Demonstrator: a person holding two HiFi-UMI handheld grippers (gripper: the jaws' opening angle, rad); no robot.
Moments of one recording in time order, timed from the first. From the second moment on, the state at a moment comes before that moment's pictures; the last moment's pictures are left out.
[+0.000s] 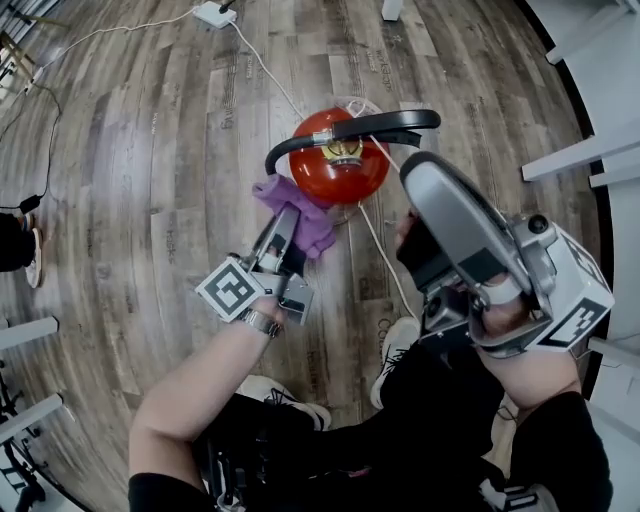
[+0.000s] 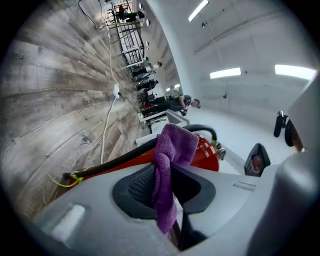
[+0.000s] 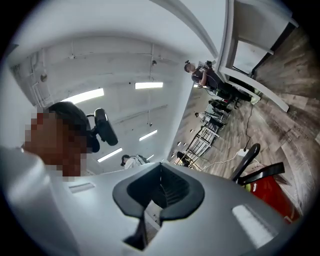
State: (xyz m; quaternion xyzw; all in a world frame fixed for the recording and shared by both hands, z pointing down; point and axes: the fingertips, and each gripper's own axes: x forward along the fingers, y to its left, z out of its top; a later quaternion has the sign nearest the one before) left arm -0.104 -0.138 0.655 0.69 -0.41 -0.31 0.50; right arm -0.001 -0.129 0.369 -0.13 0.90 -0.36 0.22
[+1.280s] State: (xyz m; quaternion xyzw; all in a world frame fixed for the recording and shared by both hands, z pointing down) left arm -0.164 -0.186 0.557 0.90 -0.20 -0.08 0.37; right arm 0.011 -0.158 0.428 -0.18 0.95 -0.22 0.13
